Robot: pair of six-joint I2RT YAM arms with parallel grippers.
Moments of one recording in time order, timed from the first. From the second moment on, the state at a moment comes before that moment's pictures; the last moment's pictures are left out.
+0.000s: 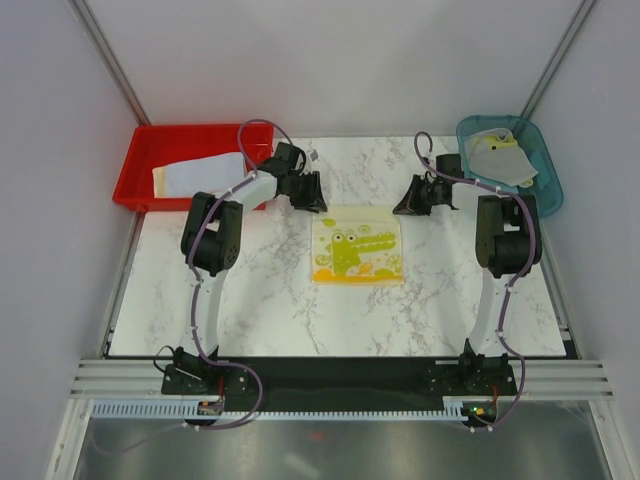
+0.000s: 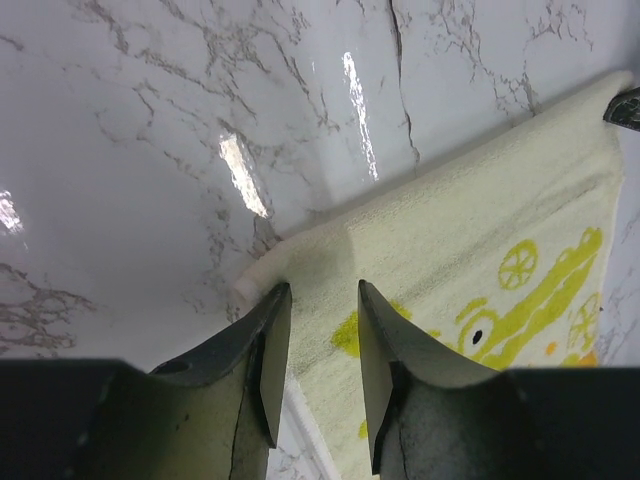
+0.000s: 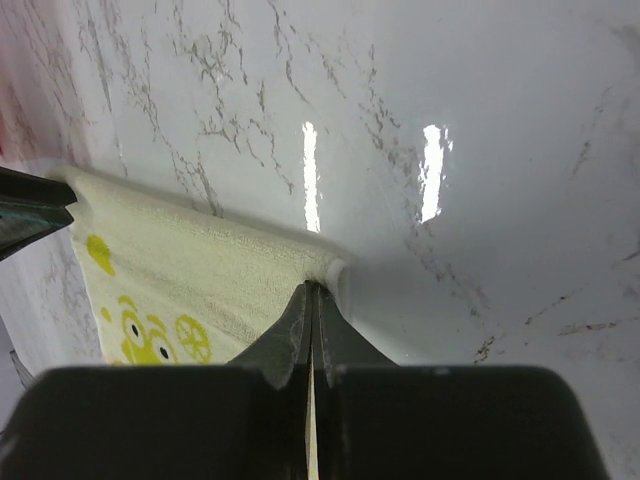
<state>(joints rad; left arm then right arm) -0.36 2.29 1.75 -0.42 0.43 -0.31 0.04 2.13 1.39 -0.23 -0.54 0.39</state>
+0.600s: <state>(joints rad) -0.33 2.30 1.84 -0.45 0.59 -0.24 0.03 2.10 1.42 -0.26 -0.53 0.32</state>
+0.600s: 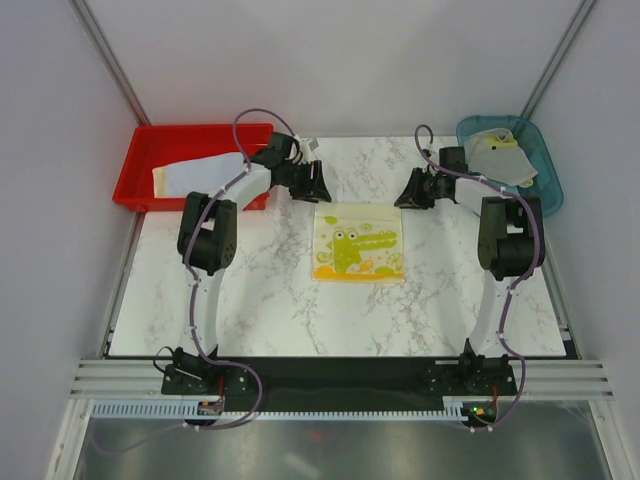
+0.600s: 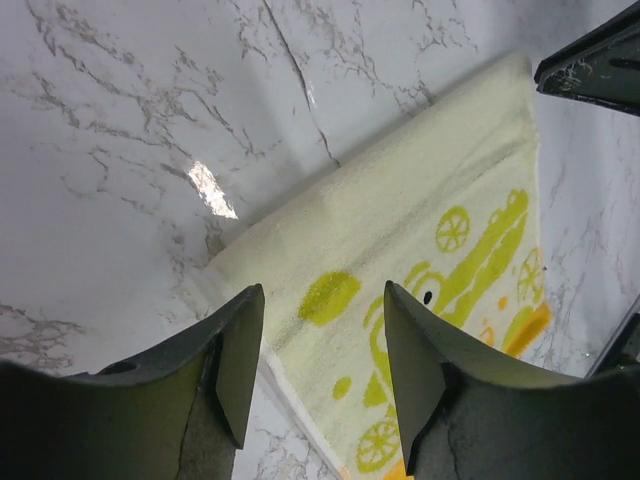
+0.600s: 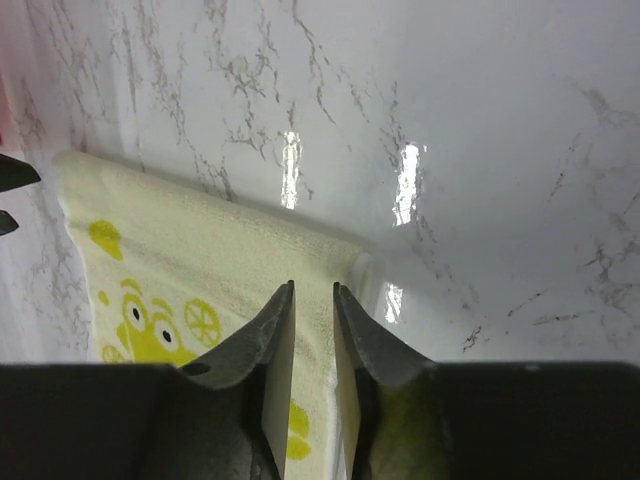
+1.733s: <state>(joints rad) -0.32 2.43 2.05 -0.68 0.53 0.09 0.01 2.22 1.63 -0.49 -0.58 -0.01</state>
